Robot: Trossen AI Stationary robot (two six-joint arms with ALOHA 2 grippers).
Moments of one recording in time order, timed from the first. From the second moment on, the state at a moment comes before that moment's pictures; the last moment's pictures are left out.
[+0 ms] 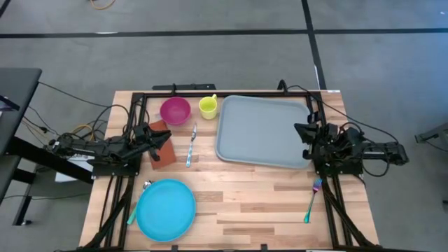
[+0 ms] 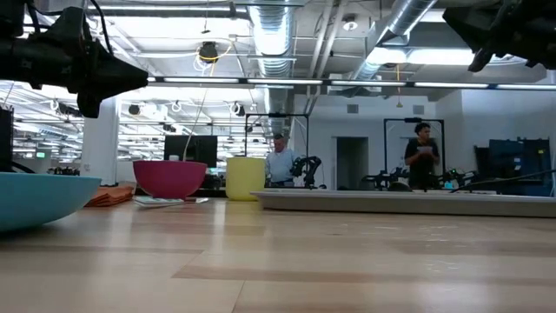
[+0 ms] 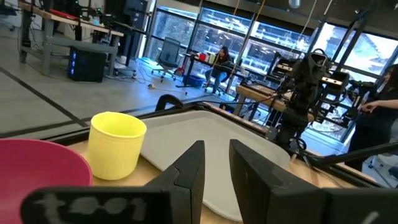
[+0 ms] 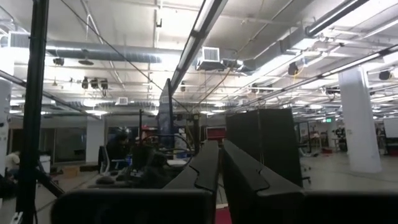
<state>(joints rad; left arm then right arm) -0.16 0.01 0.02 0.06 -0.62 -0.30 -0.02 0.03 0.02 0.50 0.18 -0.11</state>
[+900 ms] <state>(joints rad) -0.16 0.01 0.01 0.37 -0.75 -0.10 -0.08 0.53 0.37 0.42 0.24 -0.05</state>
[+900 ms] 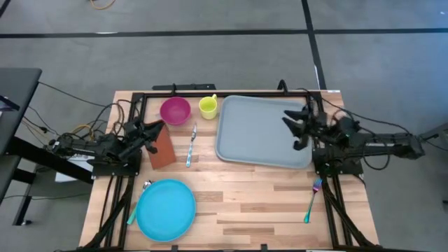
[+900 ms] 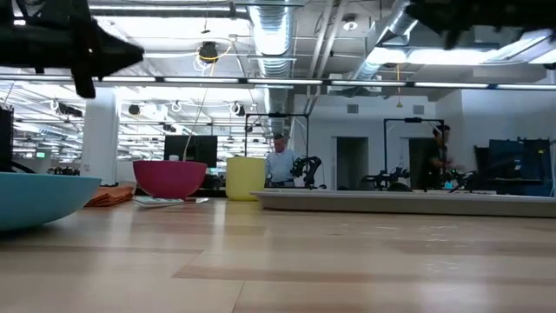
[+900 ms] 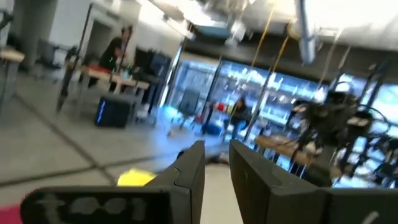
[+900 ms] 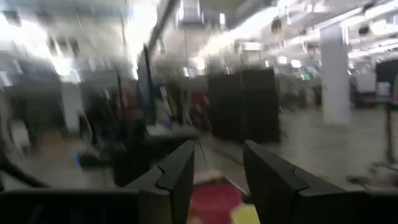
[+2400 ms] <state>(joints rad) -0.16 0.14 0.40 -0.19 -0.79 -0.01 -0.33 2.17 1.74 -0.32 0.03 -0.31</state>
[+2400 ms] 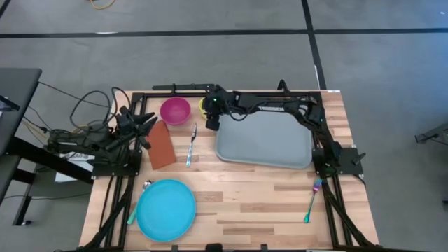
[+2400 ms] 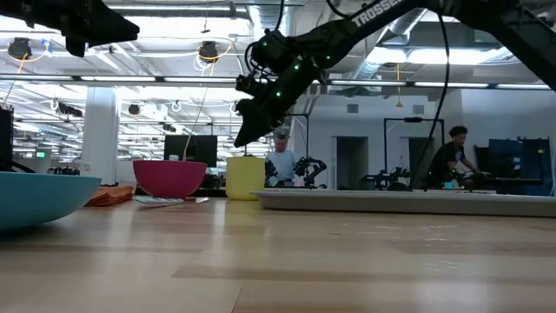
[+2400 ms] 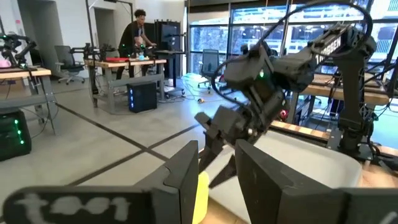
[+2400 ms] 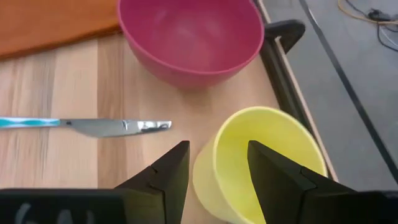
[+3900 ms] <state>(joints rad) -0.16 0.14 0.40 -0.25 -0.79 -0.07 -0.33 2.19 1.73 -0.30 0.11 -0.27</state>
